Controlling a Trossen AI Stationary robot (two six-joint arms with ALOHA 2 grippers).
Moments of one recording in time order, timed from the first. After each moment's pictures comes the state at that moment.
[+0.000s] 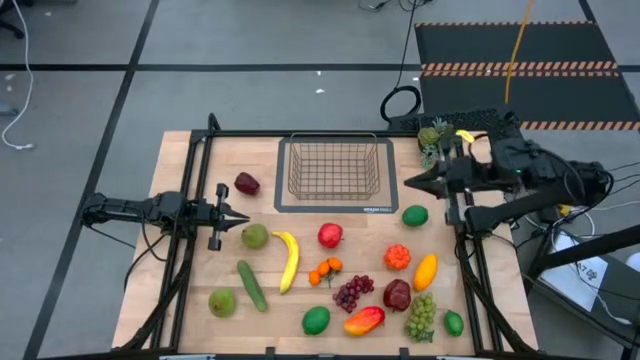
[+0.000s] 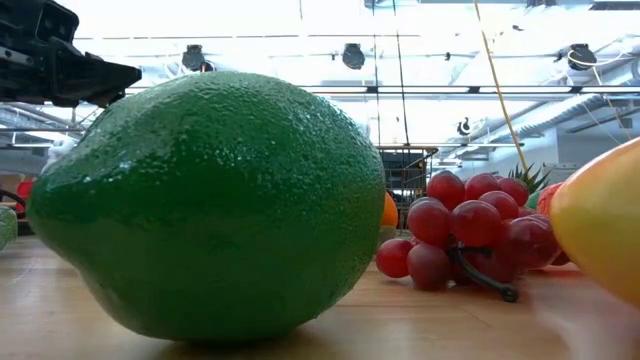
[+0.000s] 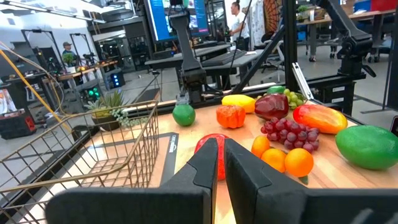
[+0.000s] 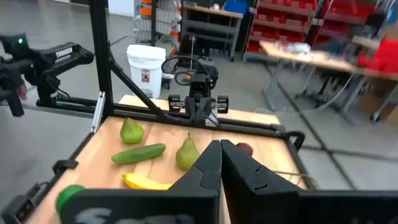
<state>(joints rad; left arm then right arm) -0.11 0.01 0.01 0.02 -0.01 0.17 0.12 0.87 1.24 -0.57 0.11 -0.09</state>
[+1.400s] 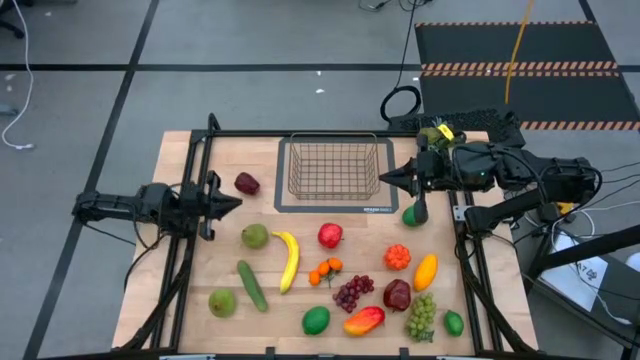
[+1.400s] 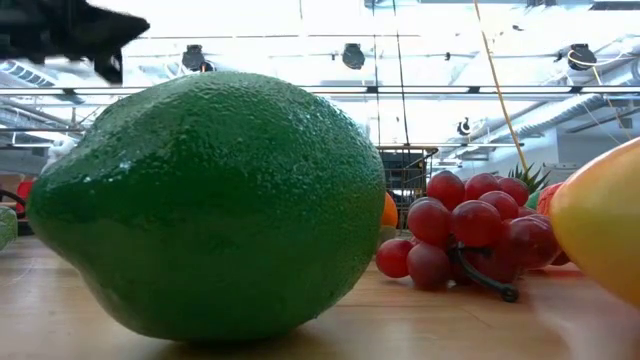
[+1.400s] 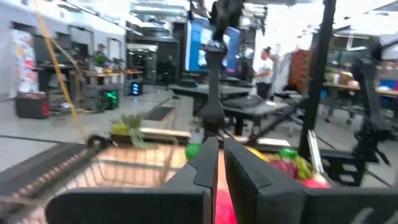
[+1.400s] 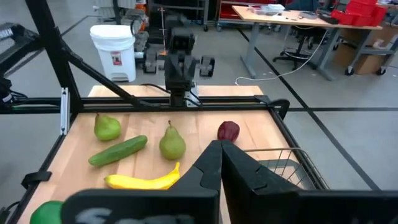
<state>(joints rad) -0.11 0.12 0.20 0.09 -0.15 -0.05 0.12 1.05 1.35 -0.61 0.24 0.02</state>
